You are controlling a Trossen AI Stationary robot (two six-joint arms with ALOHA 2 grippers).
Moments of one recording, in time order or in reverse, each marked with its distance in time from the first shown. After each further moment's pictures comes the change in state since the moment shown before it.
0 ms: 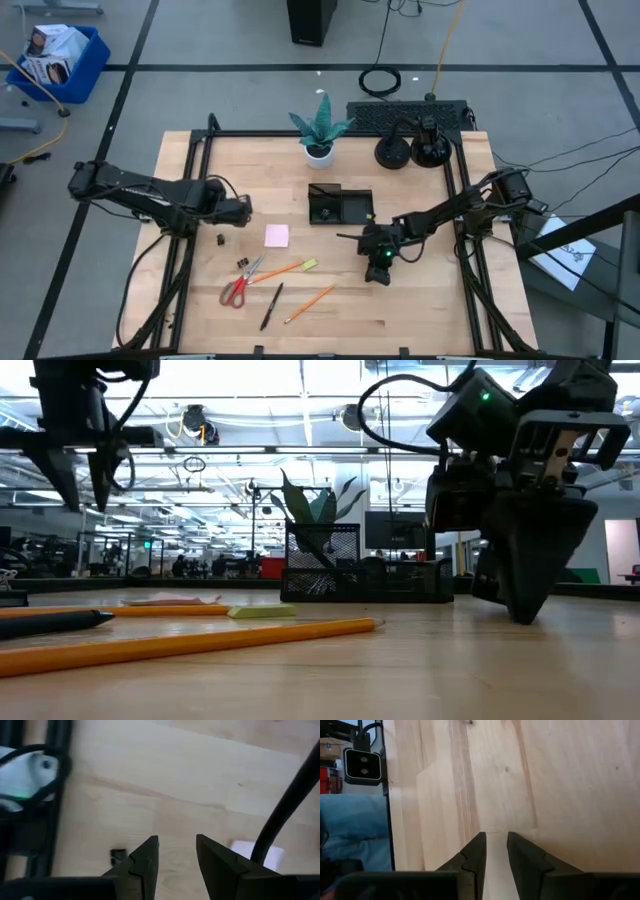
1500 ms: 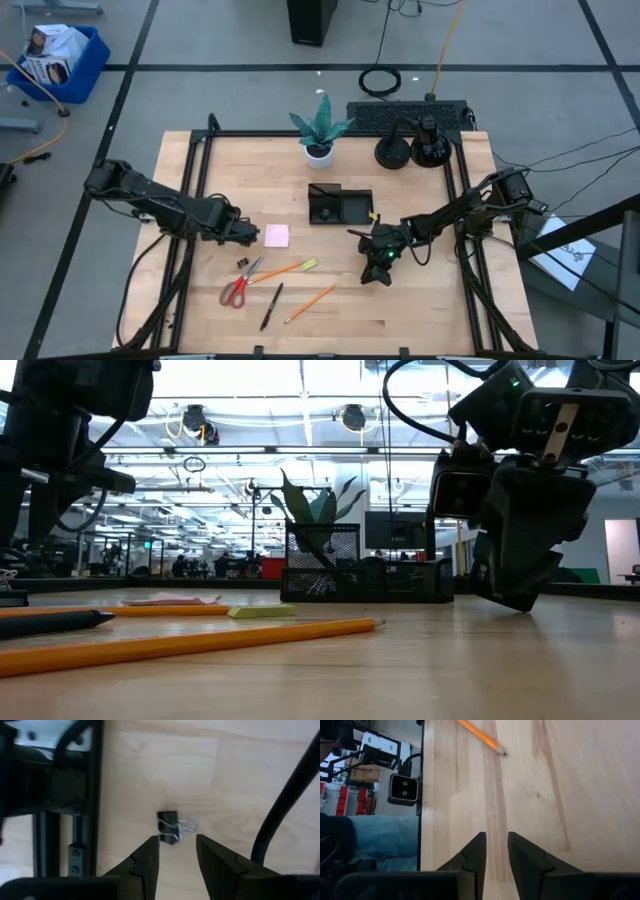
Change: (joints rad) left arm -0.121 0.188 -0.051 -0.030 0.223 -0.059; right arm 0.028 -0.007 -0.021 0.365 -0.006 0.133
